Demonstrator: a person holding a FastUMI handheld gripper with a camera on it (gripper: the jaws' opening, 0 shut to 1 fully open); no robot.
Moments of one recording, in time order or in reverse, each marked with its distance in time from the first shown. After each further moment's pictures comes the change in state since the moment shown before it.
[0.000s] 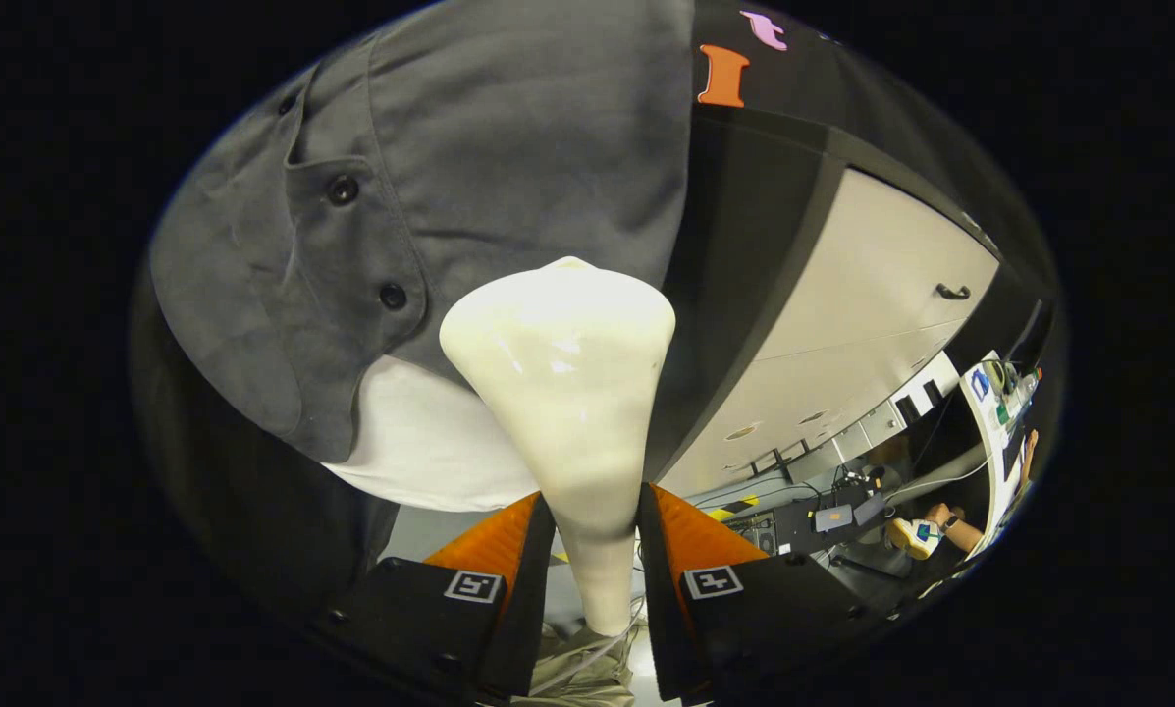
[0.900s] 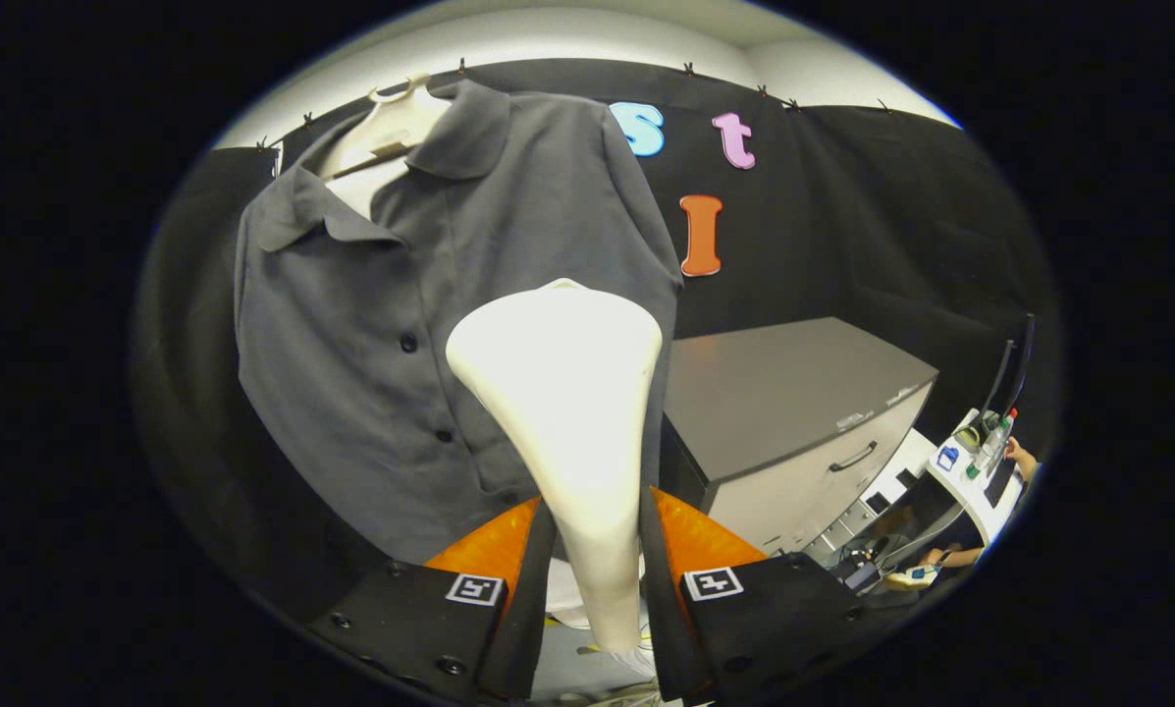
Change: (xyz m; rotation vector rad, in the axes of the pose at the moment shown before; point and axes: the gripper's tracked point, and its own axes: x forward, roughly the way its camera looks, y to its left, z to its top) arm -0.225 0.044 0.187 0.040 -0.457 0.056
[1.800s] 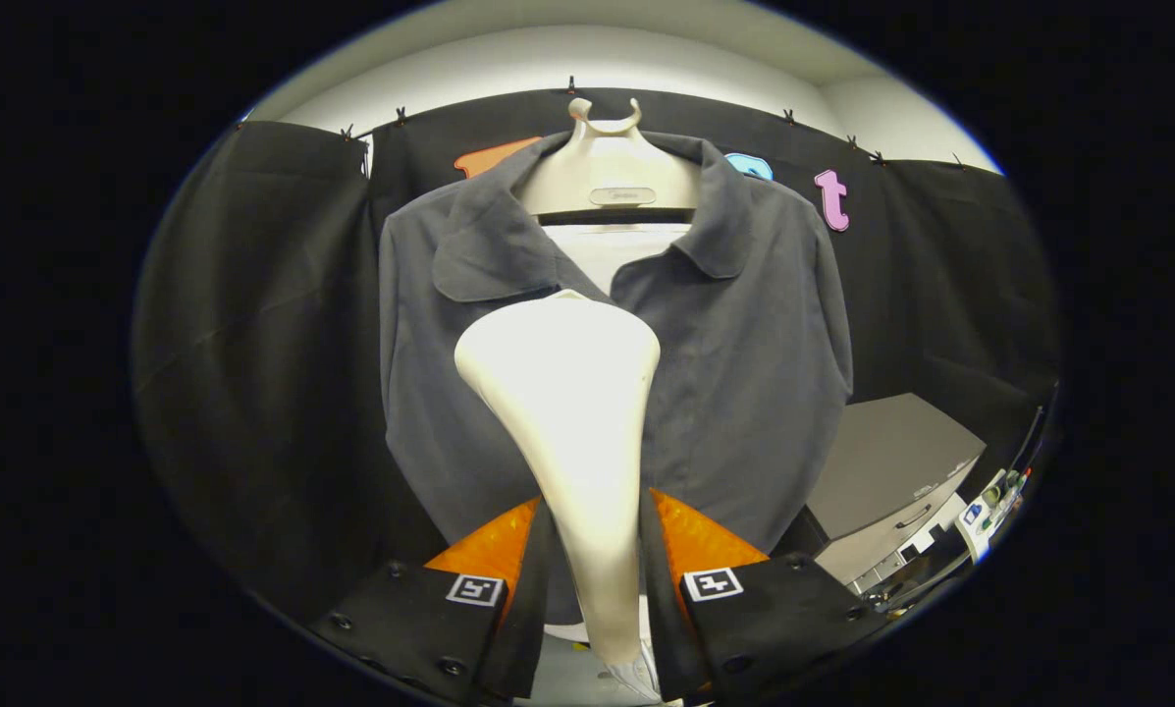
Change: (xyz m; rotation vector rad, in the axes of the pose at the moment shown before) arm -0.008 0.180 0.051 -0.119 -0.069 0.174
